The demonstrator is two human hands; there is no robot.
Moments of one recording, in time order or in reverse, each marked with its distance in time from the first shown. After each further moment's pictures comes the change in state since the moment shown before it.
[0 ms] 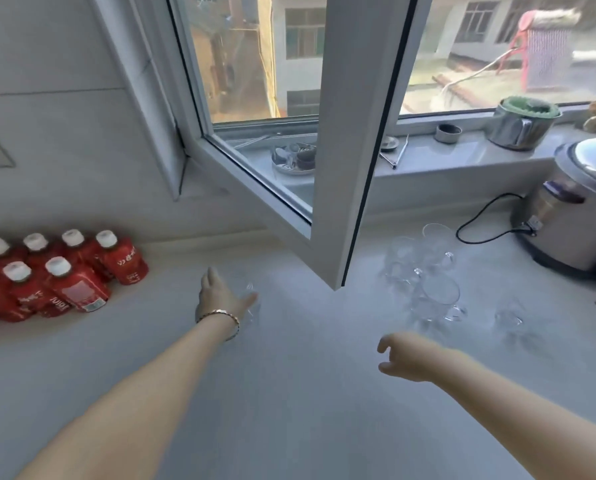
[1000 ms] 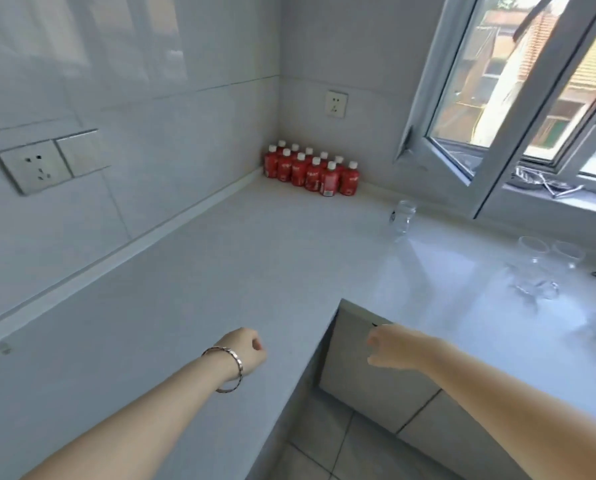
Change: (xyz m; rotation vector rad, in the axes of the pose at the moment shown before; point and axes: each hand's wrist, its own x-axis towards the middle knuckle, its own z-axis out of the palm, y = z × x) left_hand -0.584 -0.274 -0.076 0.104 -0.030 -0.303; right_hand -0.347 -0.081 0.237 -0.582 0.001 -0.598
